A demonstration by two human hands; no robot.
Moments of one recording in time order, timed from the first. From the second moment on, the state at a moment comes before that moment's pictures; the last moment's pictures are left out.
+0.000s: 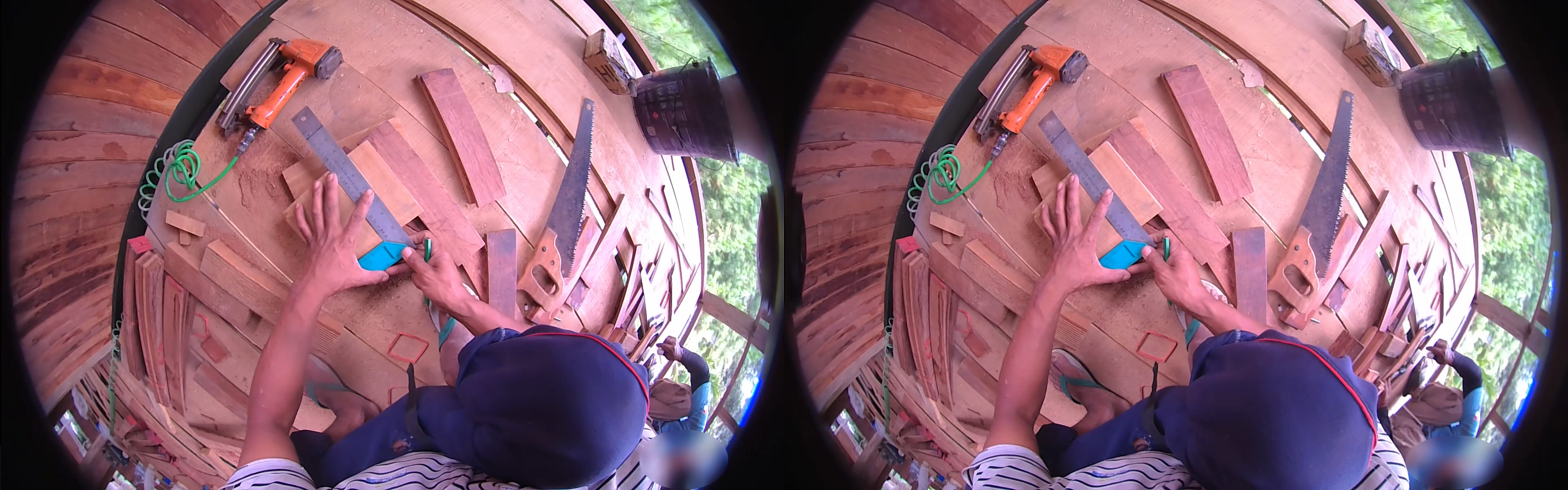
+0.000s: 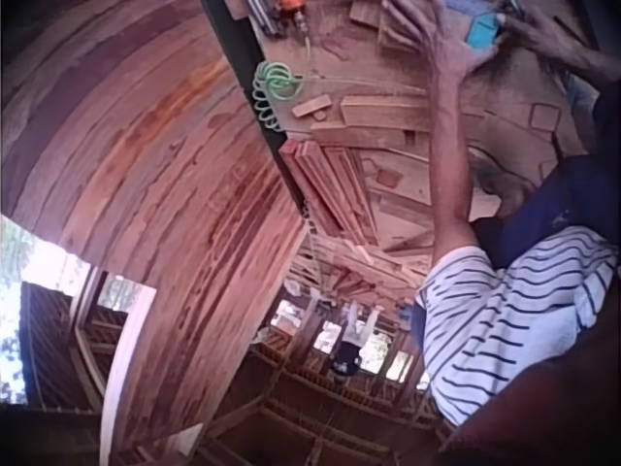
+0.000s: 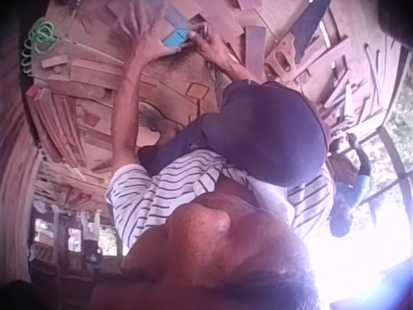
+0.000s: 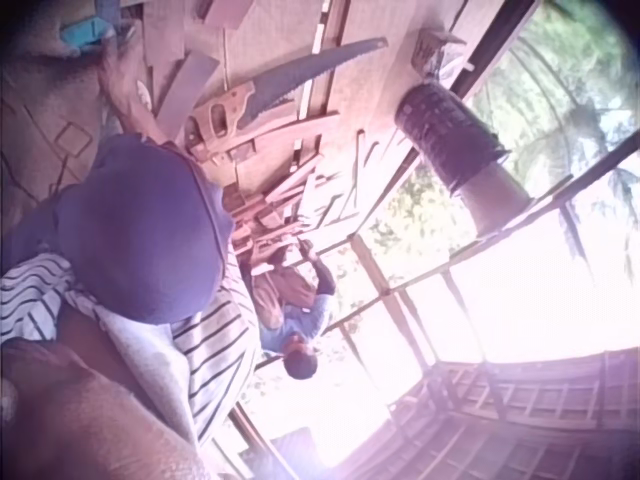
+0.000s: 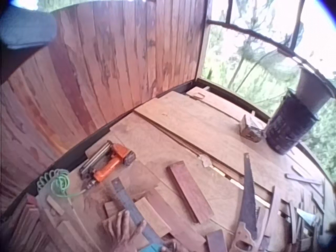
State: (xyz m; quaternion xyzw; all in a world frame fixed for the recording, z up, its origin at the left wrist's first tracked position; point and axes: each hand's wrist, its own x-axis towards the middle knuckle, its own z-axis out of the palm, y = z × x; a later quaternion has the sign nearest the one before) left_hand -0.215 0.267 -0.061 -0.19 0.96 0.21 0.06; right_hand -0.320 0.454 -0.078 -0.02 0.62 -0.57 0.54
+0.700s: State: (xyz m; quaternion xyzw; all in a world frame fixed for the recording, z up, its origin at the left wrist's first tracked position) left_hand -0.210 0.268 -0.074 -0.18 0.96 0.22 0.03; right_hand -0.322 0.450 -0.070 0.01 0.59 -0.60 0.54
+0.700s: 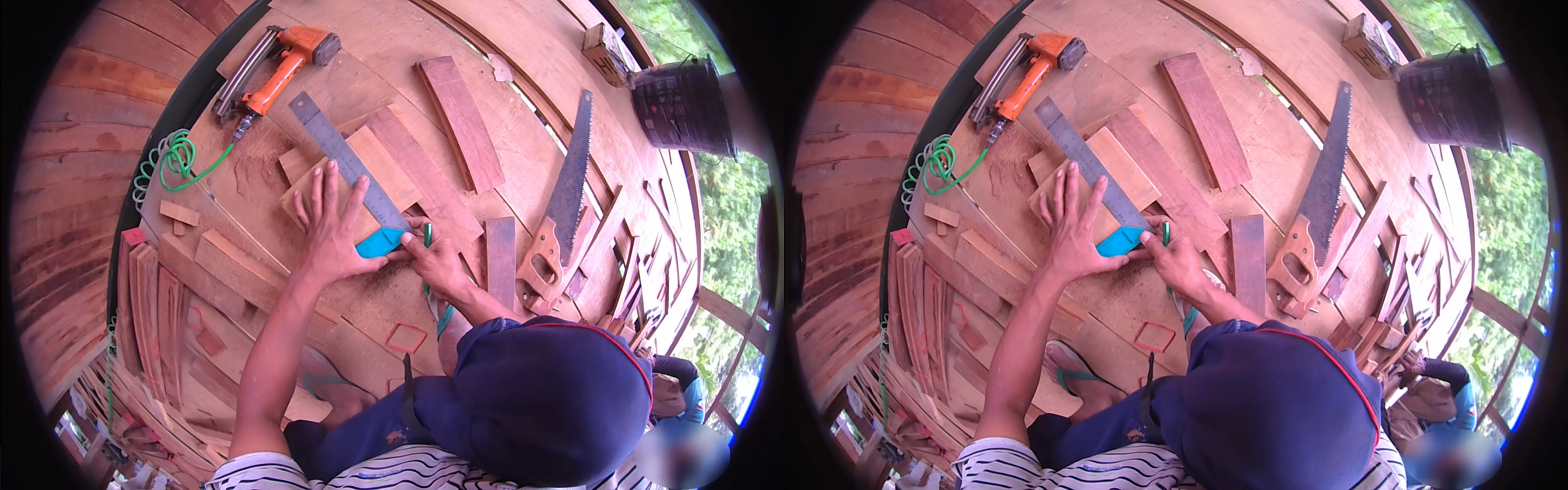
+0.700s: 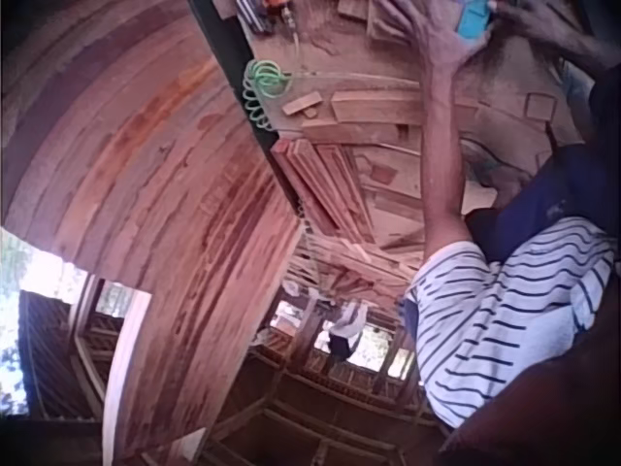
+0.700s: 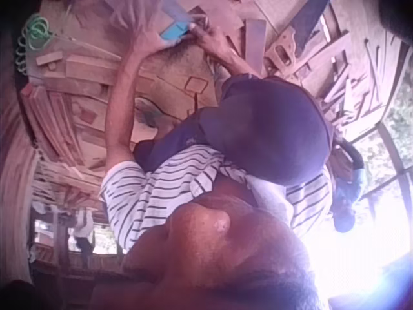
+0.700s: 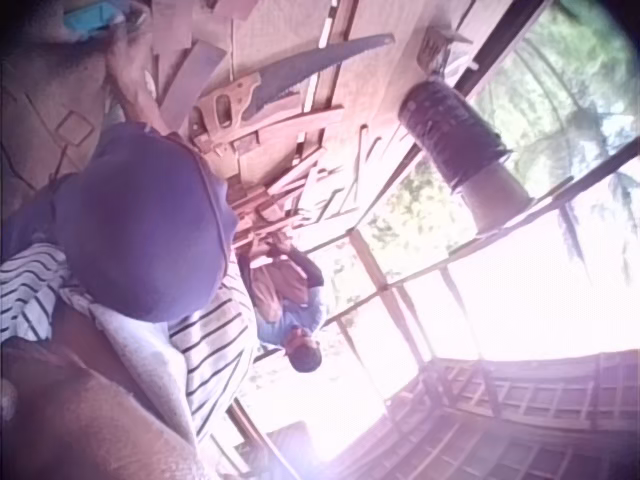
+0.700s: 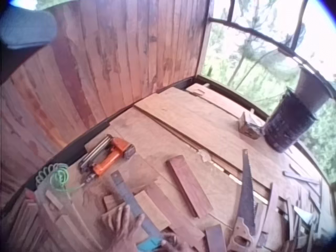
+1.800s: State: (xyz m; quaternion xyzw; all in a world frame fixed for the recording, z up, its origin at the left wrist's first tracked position) left_hand -0.212 0.268 -0.069 -0.18 0.96 0.23 0.03; right_hand -0.325 0.452 -0.076 0.00 0.57 -0.61 0.55
